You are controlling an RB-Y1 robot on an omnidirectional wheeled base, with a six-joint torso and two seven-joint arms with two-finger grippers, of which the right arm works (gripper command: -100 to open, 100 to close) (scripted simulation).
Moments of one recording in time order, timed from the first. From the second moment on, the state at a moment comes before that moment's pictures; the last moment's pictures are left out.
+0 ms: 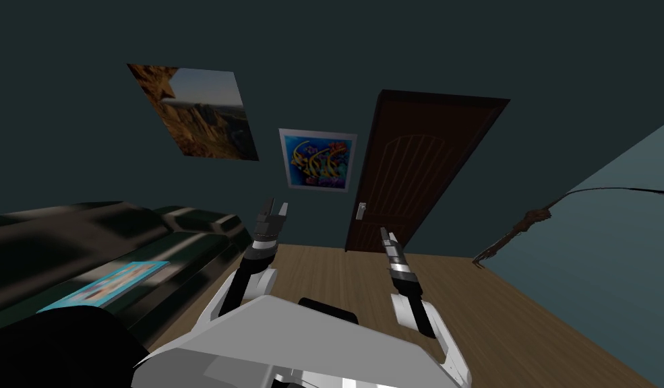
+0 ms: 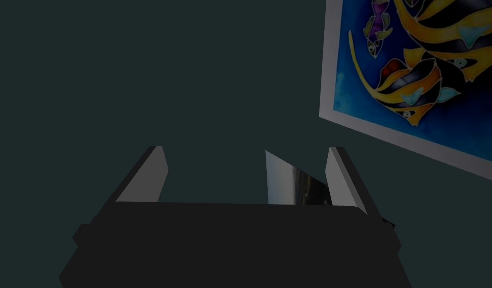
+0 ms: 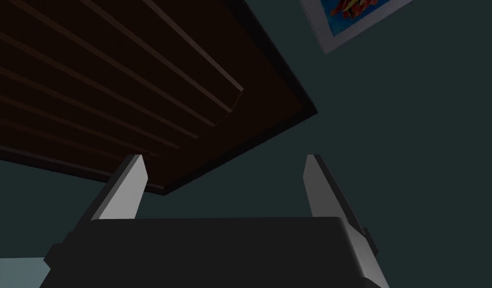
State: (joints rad) arm 0.26 -0.14 -0.07 -1.78 0.23 -0.50 0.47
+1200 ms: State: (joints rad) arm 0.12 -0.21 -0.09 -1.46 0.40 -0.49 0.66
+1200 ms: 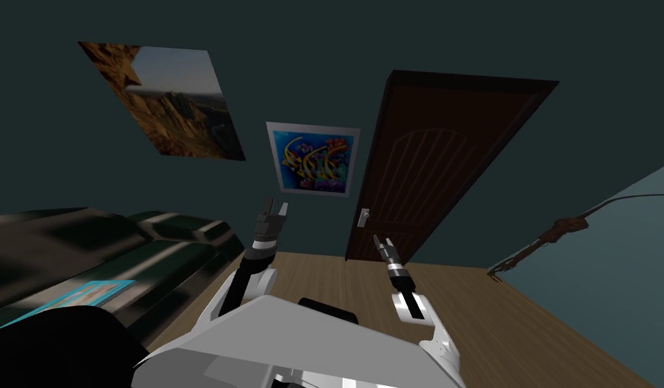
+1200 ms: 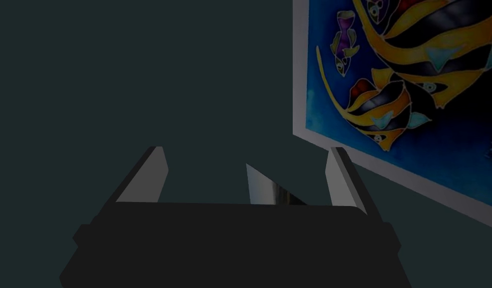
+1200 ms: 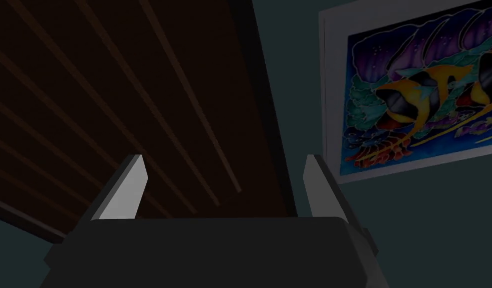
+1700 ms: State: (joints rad) arm 0.07 -0.25 -0.10 -1.33 0.48 -0.47 0.74
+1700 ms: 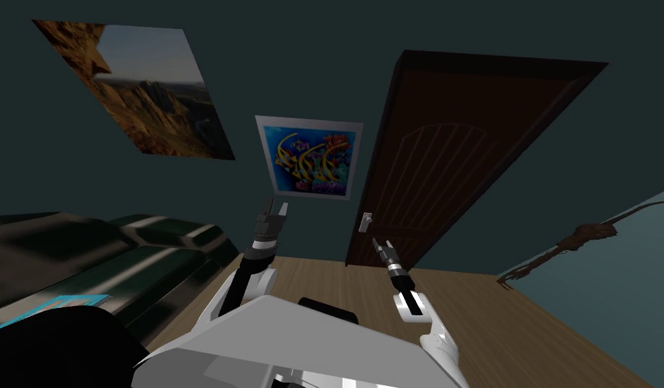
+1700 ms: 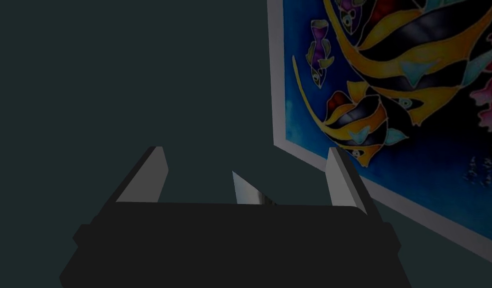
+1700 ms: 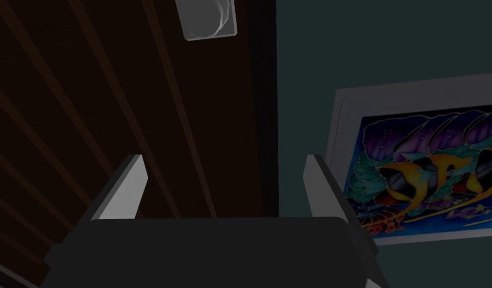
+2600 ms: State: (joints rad) arm 0.00 -0.23 -0.19 -1.20 0.52 -0.45 0.84
